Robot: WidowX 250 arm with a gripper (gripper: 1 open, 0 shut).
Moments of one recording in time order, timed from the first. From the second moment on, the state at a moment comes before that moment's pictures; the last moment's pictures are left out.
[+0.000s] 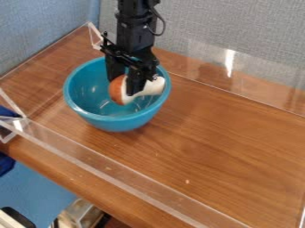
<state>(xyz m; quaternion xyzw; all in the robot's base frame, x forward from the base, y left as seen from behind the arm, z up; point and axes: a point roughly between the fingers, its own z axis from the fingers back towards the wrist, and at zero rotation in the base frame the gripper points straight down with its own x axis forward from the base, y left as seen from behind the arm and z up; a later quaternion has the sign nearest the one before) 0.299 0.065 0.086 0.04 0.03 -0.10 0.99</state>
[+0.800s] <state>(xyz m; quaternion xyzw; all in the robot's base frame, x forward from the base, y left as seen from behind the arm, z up) 0.300 0.065 0.077 0.04 0.04 -0.09 0.99</state>
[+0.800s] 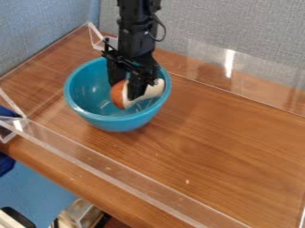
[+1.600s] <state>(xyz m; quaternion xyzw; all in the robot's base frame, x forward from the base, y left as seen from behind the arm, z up) 0.300 0.064 0.068 0.03 0.05 -0.09 0.99</state>
